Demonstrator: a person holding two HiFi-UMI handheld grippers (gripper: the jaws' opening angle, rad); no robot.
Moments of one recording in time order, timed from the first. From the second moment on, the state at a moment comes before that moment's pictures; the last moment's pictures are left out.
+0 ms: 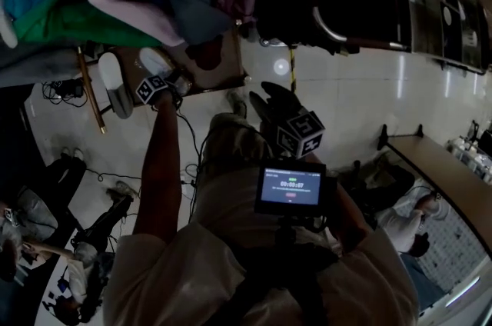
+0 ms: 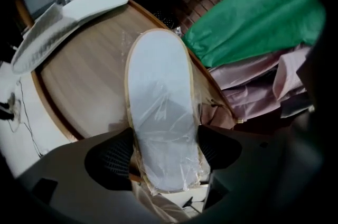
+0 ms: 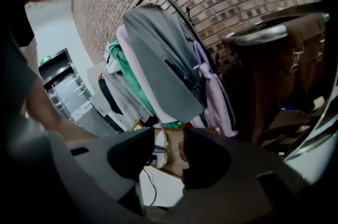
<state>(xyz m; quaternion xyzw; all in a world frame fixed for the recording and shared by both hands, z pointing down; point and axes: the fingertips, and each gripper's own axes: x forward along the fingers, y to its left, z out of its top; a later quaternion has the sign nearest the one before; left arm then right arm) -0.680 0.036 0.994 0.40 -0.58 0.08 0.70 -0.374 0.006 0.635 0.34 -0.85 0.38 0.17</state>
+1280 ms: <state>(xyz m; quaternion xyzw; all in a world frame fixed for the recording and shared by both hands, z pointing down) -0.625 0.074 0.839 0.51 -0.57 -0.10 0.64 -0.577 0.083 0.829 0.09 -0.83 0.44 0.34</state>
